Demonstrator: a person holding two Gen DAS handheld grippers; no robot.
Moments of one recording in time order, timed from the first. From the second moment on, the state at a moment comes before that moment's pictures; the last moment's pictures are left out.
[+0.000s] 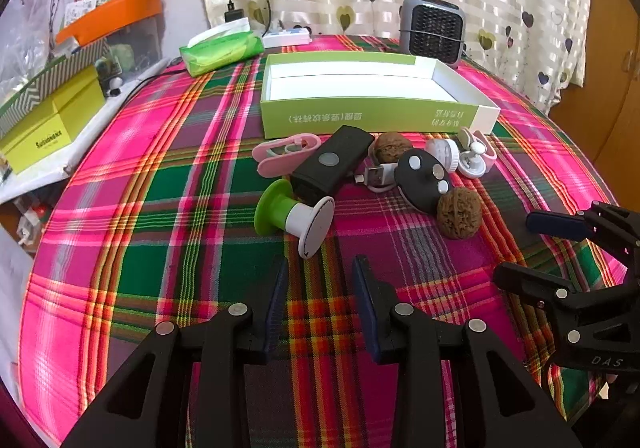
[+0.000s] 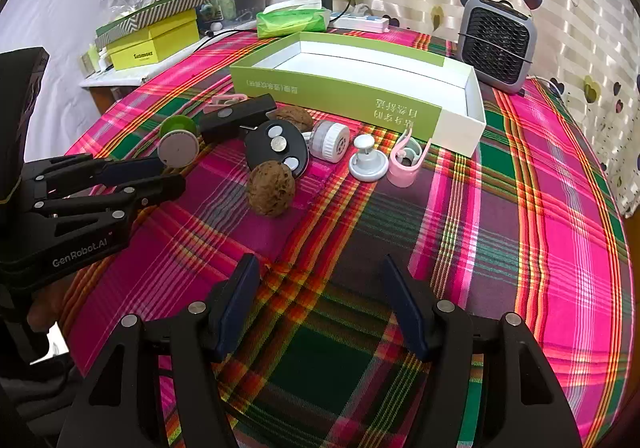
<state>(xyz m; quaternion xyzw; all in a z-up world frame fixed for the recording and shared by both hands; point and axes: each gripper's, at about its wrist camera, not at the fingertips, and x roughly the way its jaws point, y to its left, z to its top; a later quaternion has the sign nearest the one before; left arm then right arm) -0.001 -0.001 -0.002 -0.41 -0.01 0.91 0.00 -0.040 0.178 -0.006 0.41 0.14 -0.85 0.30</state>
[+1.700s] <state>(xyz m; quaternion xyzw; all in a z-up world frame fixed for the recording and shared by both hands) -0.002 -0.003 -0.004 -0.41 0.00 0.91 0.00 -0.039 0.179 -0.006 0.41 0.14 -0.85 0.30</state>
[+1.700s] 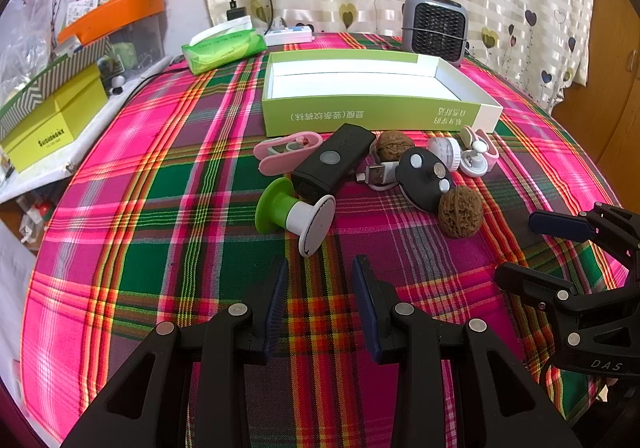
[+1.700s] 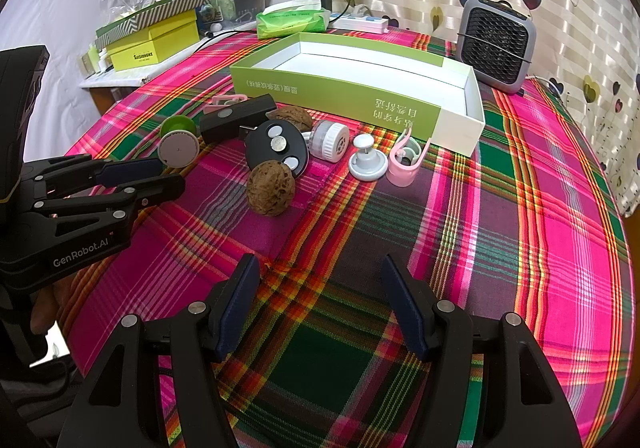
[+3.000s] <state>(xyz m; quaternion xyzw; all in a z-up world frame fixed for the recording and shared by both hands) 0.001 -0.002 -0.003 -0.41 0.00 0.91 -0.01 -0.039 0.180 -0.004 0.41 0.14 -0.85 0.30</state>
